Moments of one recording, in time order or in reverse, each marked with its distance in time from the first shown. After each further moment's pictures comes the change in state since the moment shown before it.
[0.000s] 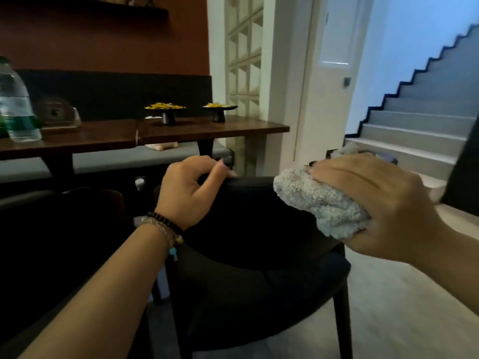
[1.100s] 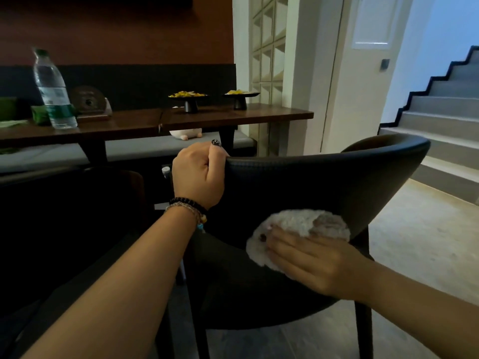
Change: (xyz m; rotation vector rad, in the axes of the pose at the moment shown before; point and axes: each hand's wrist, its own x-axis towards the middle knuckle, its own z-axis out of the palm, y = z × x) left_hand -0.006 -0.006 0.026 0.134 0.256 -0.067; right_hand -0.076 -0.033 0.095 -0.118 -0.125 -0.489
